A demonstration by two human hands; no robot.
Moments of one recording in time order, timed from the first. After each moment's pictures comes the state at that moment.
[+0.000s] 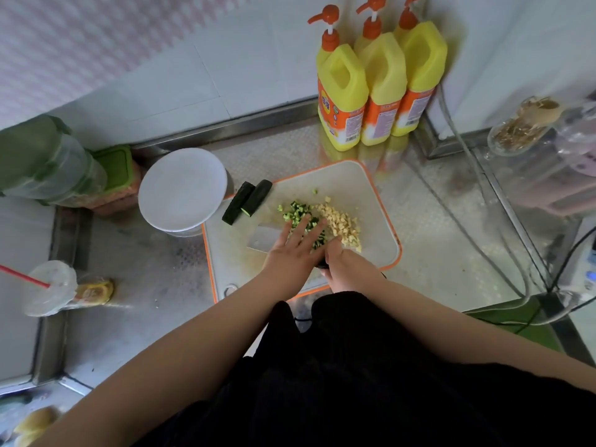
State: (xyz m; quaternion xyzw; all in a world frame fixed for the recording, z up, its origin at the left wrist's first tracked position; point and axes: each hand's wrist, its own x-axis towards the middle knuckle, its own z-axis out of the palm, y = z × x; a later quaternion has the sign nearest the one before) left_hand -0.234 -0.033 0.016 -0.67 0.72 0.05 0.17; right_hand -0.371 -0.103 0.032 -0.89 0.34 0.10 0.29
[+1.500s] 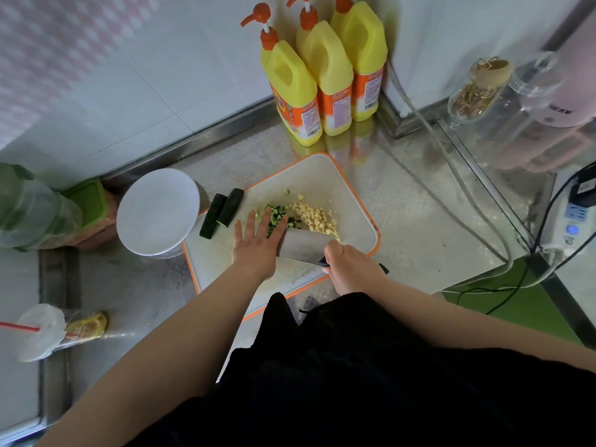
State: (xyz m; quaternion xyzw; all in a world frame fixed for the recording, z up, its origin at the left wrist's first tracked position) left_hand -0.213 -0.062 0.008 -0.77 0.57 0.14 0.26; right_hand -0.417 -0.108 0.023 -0.88 0.37 0.01 0.28
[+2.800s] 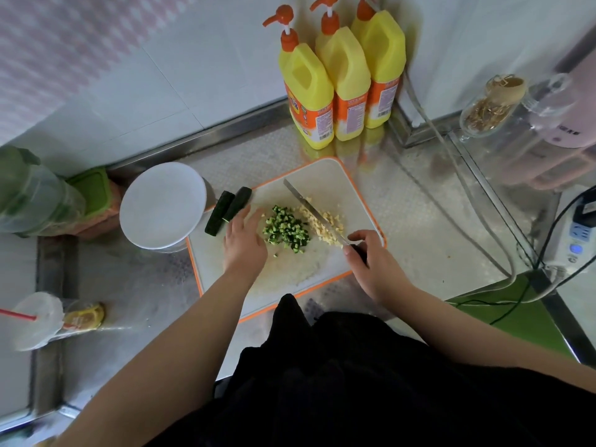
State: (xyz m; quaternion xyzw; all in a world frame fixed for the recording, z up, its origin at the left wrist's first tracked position) left_hand -0.191 -0.047 0.011 -0.88 0.43 0.17 -0.15; right_hand -0.435 -0.119 0.033 -0.74 0.46 -0.12 0.48
